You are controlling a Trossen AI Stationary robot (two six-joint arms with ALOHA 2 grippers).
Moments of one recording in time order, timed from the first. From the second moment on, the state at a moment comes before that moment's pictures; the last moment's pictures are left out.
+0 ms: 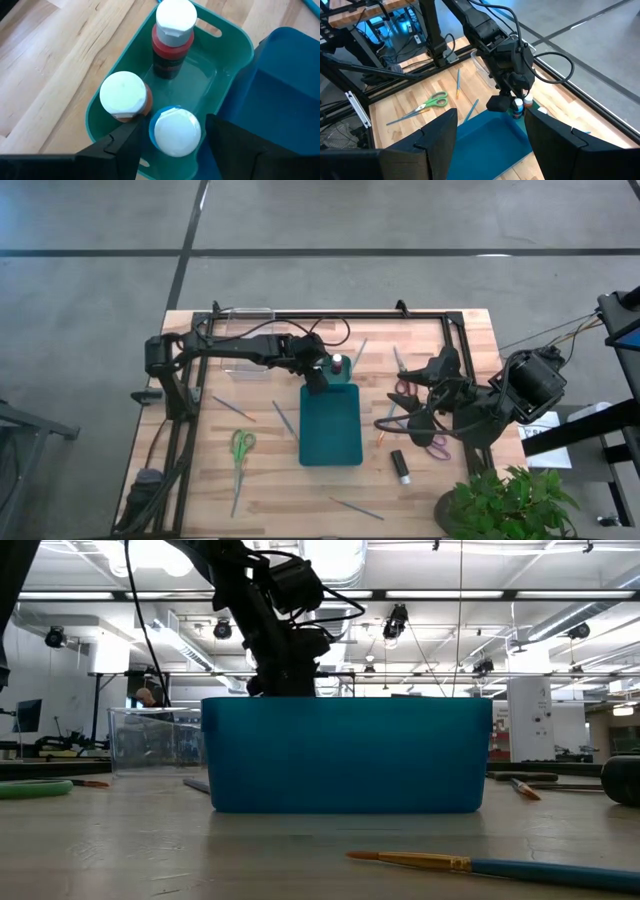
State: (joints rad) left arm 0.25 1.80 1.25 -0.49 -0.08 -0.25; right arm 0.63 1.66 2.35 -1.57 0.85 0.92
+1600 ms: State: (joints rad) left arm 0.08 1.01 1.25 -0.71 -0.18 -0.08; right arm 0.43 1.66 1.90 -1.57 0.29 1.31
